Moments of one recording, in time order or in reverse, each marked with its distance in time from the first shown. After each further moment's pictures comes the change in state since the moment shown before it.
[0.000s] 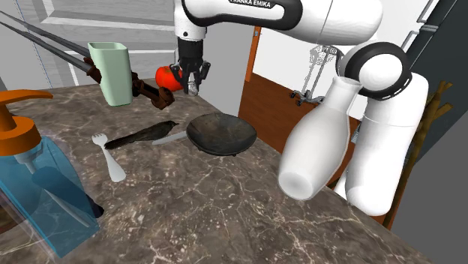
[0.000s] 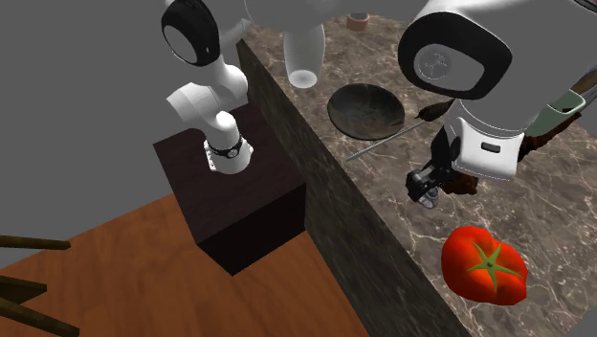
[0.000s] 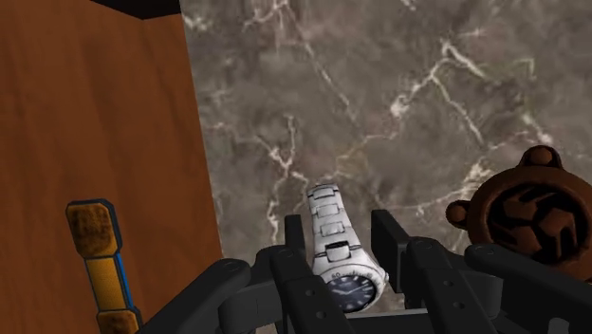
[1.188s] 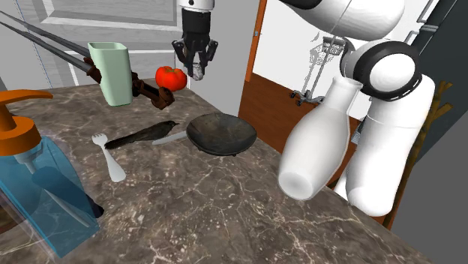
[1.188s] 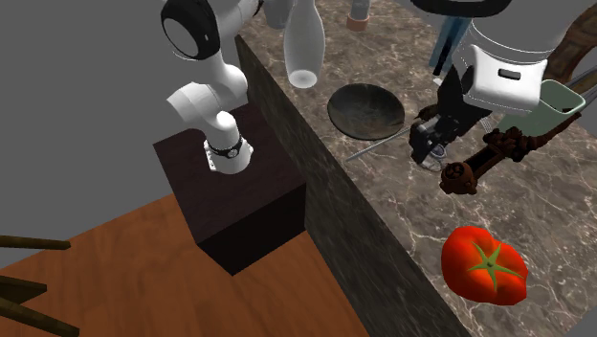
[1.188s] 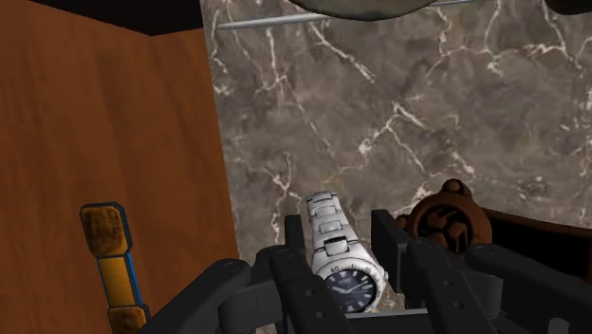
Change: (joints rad) arm 0.030 -0.037 0.018 0.147 0.006 -0.187 0.028
